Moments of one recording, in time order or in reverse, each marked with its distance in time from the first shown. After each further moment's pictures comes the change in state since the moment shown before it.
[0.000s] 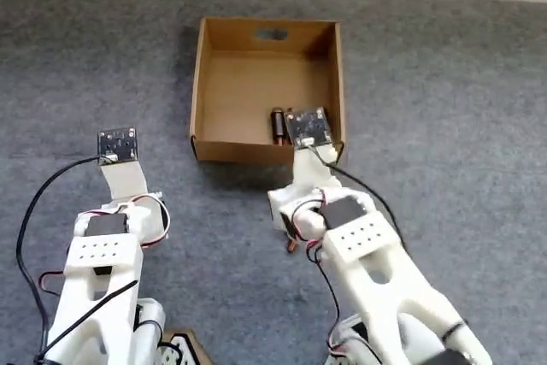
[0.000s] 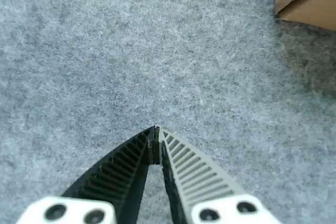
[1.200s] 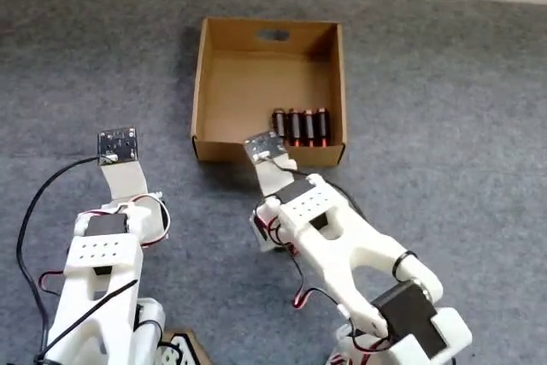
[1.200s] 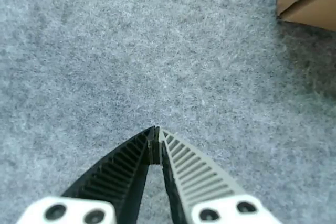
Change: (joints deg) left arm 0.0 0.0 0.0 0.0 0.0; right arm -9.6 26.3 -11.8 7.9 4.3
